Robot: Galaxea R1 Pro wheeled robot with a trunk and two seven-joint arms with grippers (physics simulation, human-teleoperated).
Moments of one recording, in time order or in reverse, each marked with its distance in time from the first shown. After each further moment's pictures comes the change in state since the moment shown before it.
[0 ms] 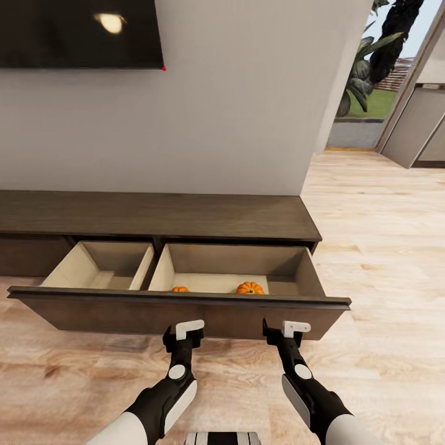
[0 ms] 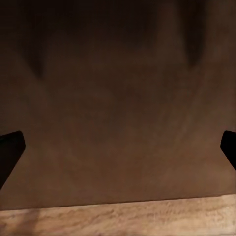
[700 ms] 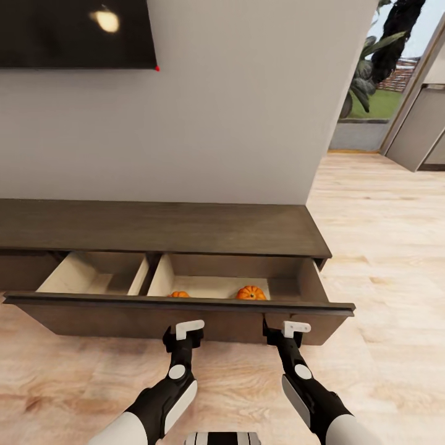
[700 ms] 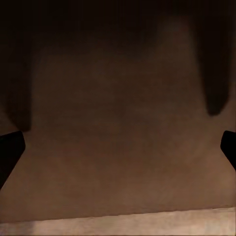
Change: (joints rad) left arm 0.000 -0.001 0.000 0.000 -0.002 0.001 0.002; right arm 0.000 0.000 0.000 0.001 -0.001 0.000 -0.001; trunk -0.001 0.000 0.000
